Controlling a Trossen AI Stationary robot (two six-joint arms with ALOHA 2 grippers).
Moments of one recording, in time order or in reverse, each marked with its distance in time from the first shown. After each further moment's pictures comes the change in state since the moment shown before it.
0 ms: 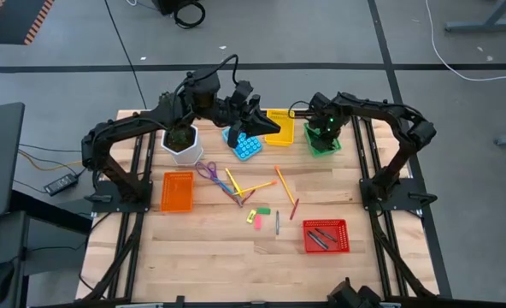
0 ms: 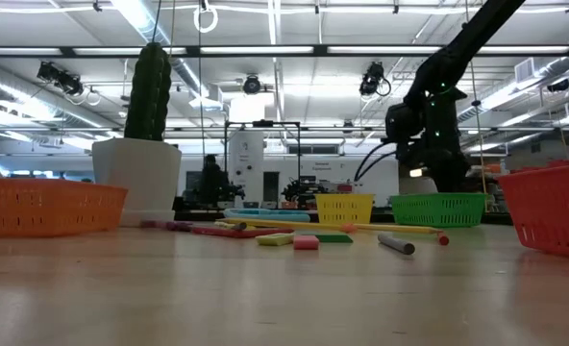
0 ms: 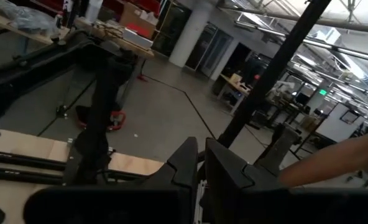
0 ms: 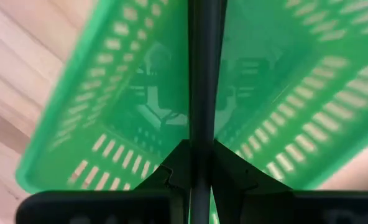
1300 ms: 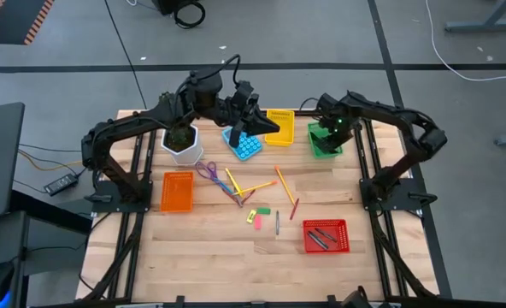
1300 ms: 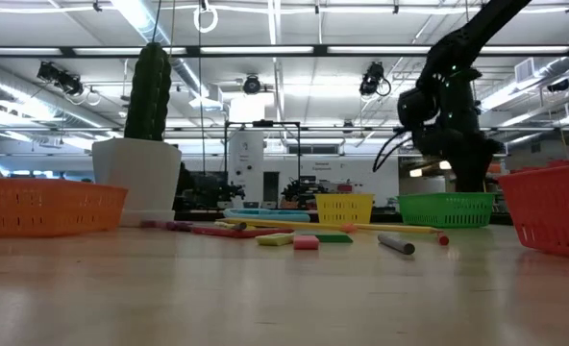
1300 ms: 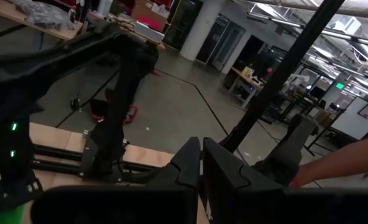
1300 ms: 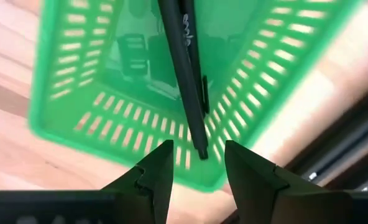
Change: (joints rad) left arm 0.015 0.000 0.000 -0.063 -0.018 0.050; right arm 0.000 -0.128 -0.018 -0.183 -0.003 0.294
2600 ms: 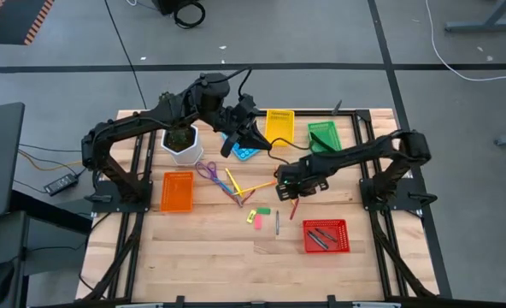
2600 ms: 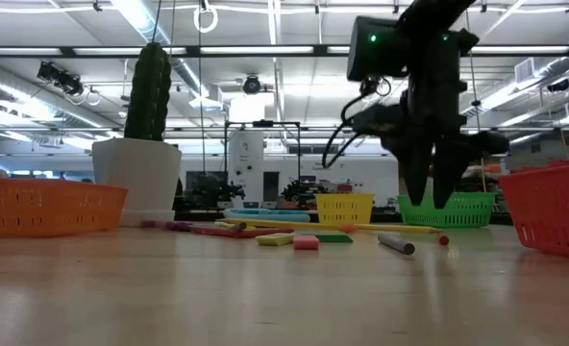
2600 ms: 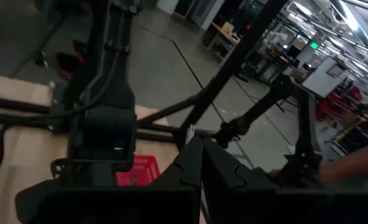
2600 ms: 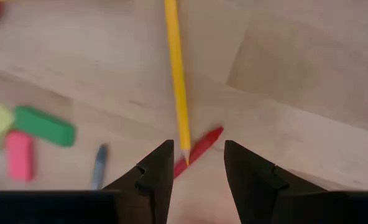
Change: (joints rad) left arm -0.003 0.000 0.000 -0.192 0.170 0.084; right arm 0.859 0.129 0.001 0.355 -0.048 1.143
